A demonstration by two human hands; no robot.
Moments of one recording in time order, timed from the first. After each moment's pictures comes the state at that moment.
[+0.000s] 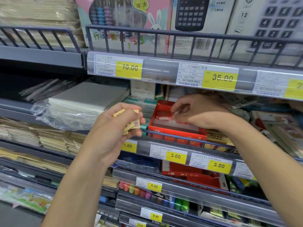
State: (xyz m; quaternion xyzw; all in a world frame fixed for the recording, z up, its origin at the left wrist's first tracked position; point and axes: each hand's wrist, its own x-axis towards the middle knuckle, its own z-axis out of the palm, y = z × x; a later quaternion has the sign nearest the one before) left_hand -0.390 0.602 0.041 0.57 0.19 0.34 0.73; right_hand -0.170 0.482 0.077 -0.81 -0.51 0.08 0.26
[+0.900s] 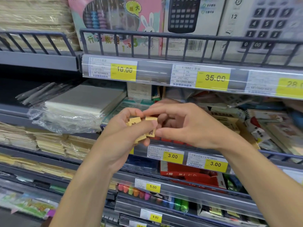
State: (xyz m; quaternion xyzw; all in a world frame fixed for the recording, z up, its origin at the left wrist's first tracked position) left_hand -0.381 0.578 0.044 0.59 0.16 0.28 0.74; right_hand -0.222 0.455 0.071 -0.58 -0.66 0.20 0.43
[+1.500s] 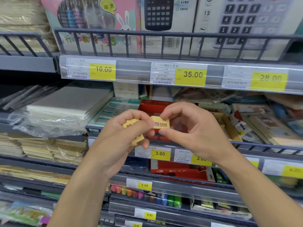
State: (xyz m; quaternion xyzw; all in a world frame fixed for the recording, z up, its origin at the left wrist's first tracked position) left_hand -0.372 0.559 0.043 0.63 0.12 0.24 0.73; right_hand -0.218 0.413 0.043 -0.60 -0.59 0.04 0.54
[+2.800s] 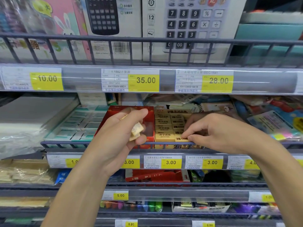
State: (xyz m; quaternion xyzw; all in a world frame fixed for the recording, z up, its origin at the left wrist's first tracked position) left_hand -0.300 0.525 0.050 0.56 0.14 0.20 0.79; right_hand -0.142 0.315 0.076 -0.84 -0.51 0.05 0.16
